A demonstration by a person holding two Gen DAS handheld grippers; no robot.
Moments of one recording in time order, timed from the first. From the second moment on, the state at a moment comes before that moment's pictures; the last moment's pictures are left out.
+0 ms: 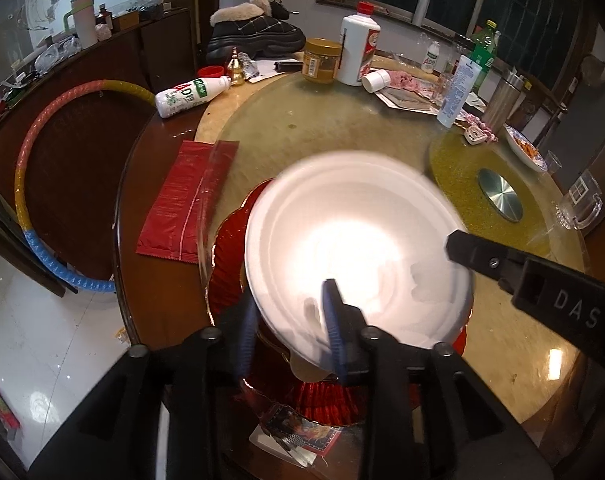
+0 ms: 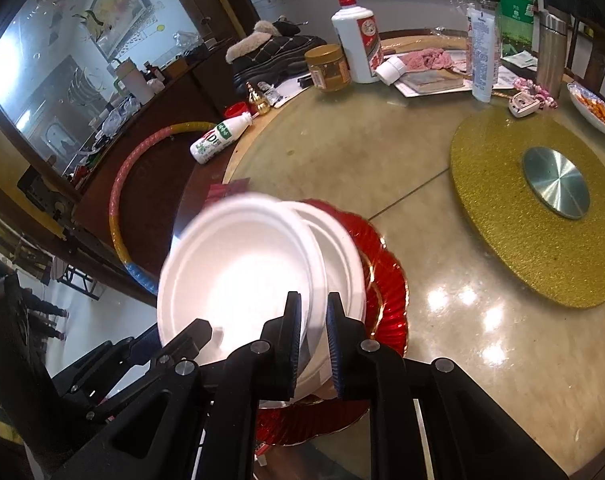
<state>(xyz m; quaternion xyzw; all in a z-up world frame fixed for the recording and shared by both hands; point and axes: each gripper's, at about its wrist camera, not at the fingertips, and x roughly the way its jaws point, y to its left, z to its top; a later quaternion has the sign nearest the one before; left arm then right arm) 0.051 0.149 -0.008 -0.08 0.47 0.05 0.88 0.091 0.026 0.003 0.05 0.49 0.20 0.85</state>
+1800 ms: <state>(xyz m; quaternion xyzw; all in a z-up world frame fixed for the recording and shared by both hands) -0.028 0.116 0.000 -0.03 0.40 0.08 0.91 -0.033 -0.025 0.016 -0.15 0.34 0.33 0.87</state>
